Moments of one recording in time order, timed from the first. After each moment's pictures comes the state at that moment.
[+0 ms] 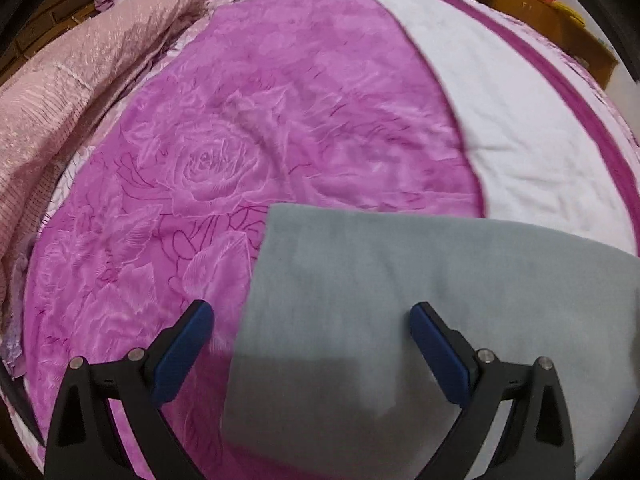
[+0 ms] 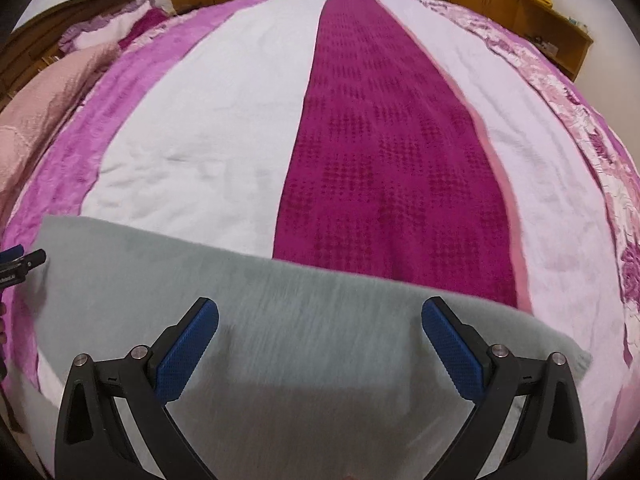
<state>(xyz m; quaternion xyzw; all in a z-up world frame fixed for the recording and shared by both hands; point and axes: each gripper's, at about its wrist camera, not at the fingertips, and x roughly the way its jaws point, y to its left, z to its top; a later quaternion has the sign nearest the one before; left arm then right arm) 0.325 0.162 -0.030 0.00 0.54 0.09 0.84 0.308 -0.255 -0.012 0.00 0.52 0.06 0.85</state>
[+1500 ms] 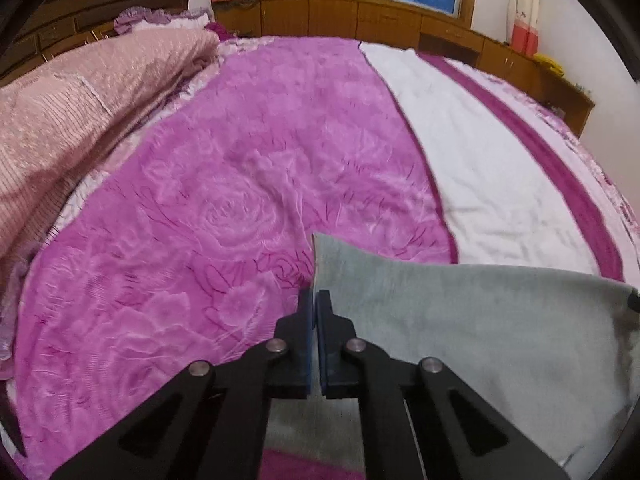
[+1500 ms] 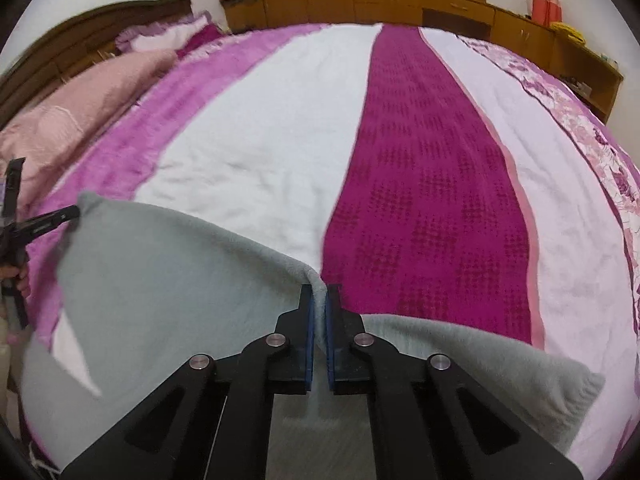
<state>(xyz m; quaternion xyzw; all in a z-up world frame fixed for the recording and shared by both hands) 0.291 0.178 0.013 -0.03 0.43 0.06 0.90 0.259 -0.254 0.010 -0.01 0.45 0.15 0.88</state>
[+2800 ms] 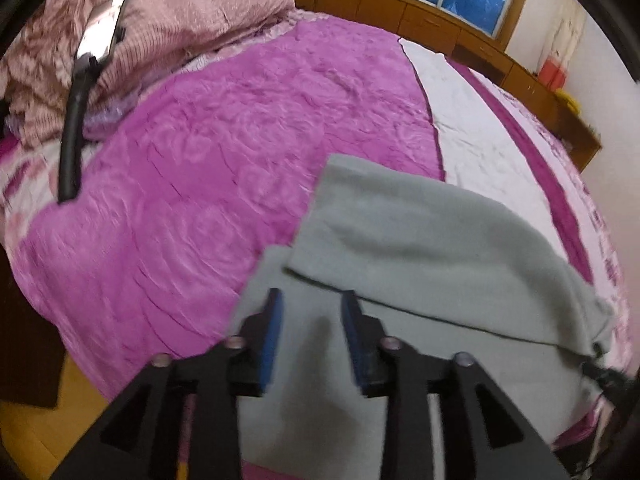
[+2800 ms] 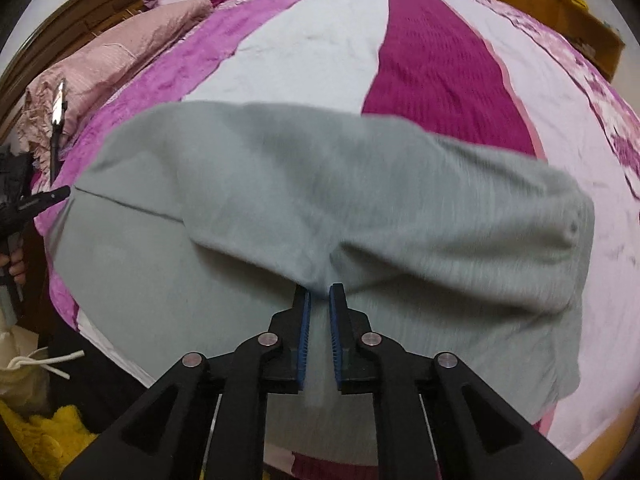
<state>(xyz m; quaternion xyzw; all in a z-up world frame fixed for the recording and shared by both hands) 0.041 0.182 0.010 -0.15 0.46 0.10 0.87 0.046 -0.254 -0.020 0.00 0.53 0.16 0.83</state>
